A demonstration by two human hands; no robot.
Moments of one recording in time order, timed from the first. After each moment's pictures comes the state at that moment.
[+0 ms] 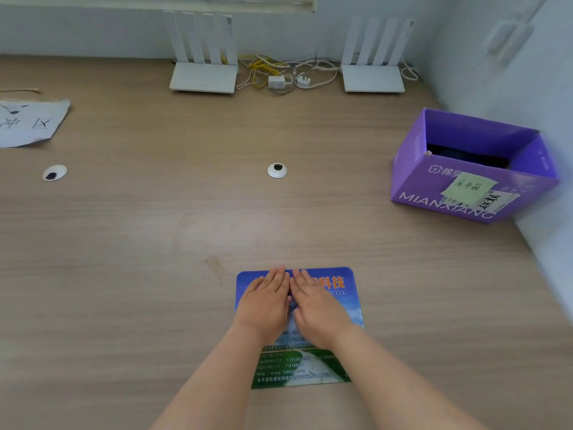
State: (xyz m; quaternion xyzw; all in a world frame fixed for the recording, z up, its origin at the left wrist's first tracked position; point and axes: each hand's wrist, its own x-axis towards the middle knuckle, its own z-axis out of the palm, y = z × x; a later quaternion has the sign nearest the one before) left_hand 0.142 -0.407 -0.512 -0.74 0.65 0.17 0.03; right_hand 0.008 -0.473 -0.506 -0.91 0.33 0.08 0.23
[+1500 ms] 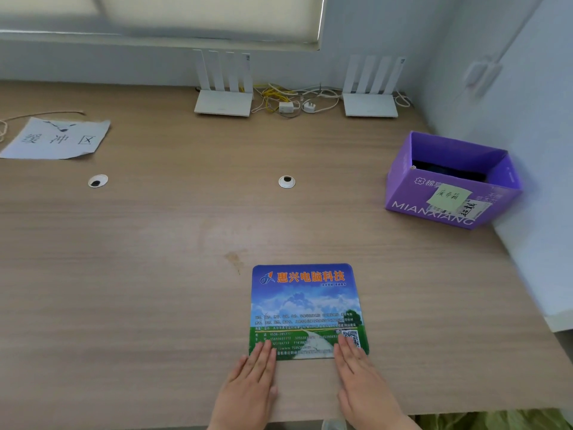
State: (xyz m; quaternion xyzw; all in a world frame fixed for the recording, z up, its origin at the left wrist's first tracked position) left_hand 0.104 -0.210 -0.542 -0.74 0.65 0.13 -0.08; right_hand -0.129 -0.348 -0.510 -0.91 0.36 0.15 0.15
